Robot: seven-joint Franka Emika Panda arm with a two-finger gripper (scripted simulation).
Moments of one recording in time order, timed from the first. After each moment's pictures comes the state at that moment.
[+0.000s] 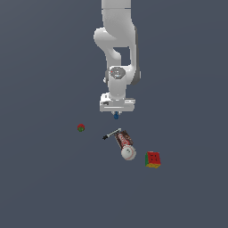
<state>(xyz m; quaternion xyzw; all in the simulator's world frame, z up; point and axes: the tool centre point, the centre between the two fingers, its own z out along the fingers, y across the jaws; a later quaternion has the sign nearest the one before) -0.149 0.016 0.044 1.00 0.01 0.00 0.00</state>
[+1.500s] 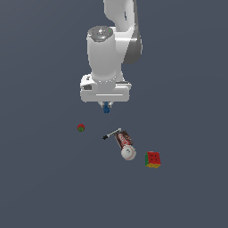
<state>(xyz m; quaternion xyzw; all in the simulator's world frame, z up) -0.061 -0.036 0.215 1.00 0.01 0.00 0.00</state>
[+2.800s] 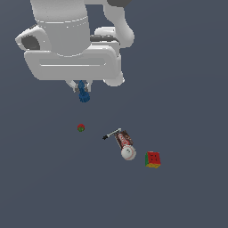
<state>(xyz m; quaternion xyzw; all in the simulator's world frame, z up) 0.041 -0.091 0.393 1.00 0.01 0.00 0.00</state>
